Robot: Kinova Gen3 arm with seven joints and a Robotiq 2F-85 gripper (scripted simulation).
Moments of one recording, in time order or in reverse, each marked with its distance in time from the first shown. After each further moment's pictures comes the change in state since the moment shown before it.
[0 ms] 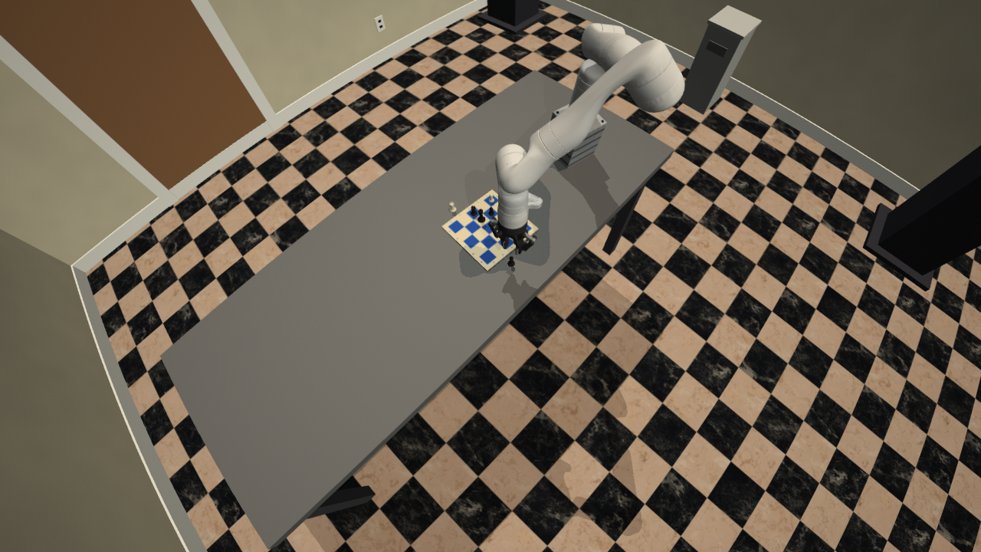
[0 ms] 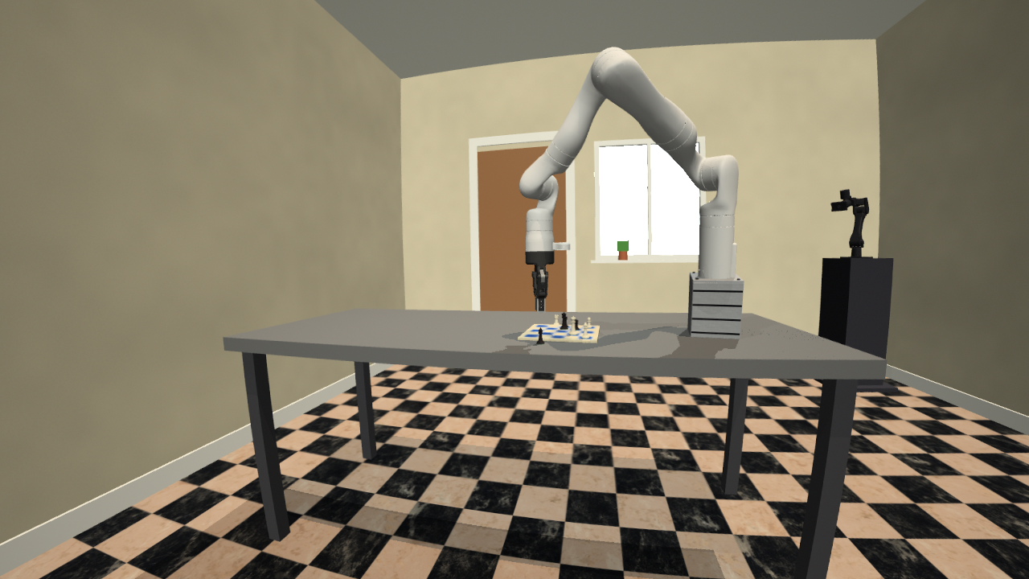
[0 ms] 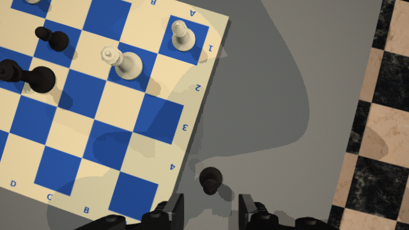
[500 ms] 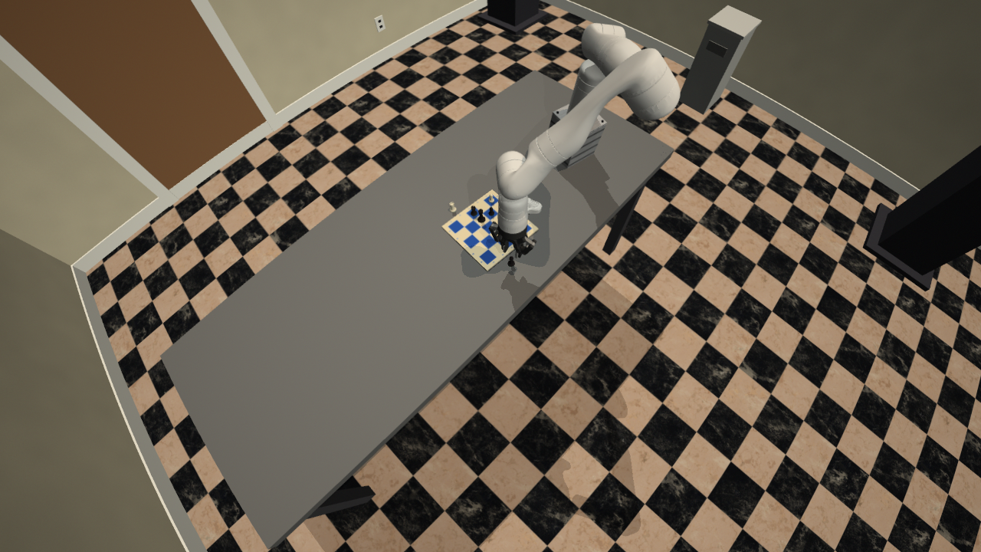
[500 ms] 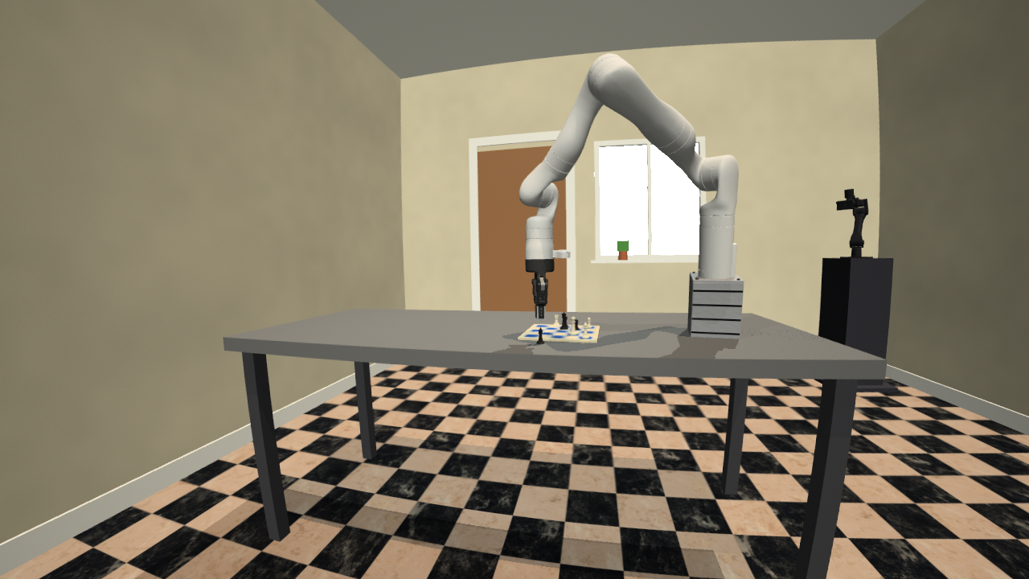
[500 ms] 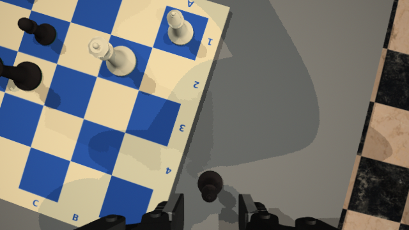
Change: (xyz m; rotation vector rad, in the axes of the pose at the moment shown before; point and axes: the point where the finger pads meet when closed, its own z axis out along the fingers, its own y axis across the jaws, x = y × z) arm 0.000 0.000 0.020 0.000 0.000 0.000
